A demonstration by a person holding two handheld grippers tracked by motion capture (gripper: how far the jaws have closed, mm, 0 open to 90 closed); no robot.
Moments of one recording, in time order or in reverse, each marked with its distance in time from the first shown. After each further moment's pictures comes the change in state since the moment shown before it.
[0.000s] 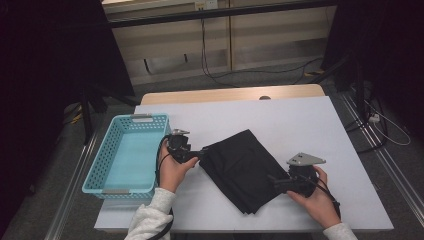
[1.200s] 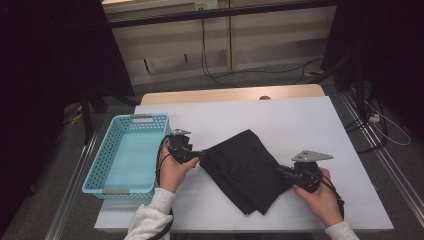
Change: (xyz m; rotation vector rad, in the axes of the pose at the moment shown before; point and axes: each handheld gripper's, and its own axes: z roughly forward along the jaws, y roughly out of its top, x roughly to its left) left arm -0.004 0.002 0.000 -0.003 -0.026 0.013; right arm -0.009 0.007 -0.013 0.013 0.072 0.076
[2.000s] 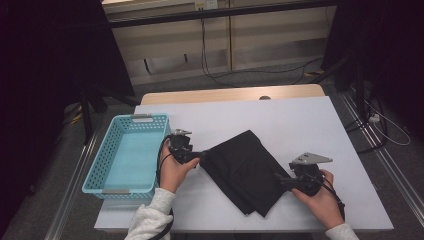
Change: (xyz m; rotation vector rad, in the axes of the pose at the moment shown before) left arm -0.001 0.000 0.000 0.012 -0.001 0.000; right arm -0.001 -0.009 0.004 0.029 -0.073 -0.014
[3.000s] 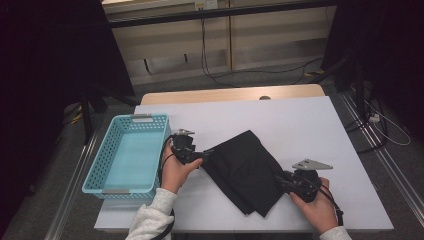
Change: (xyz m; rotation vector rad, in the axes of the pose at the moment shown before) left arm -0.008 0.003 0.001 0.008 -0.027 0.014; right arm 0.012 -0.013 -0.001 -0.010 0.006 0.106
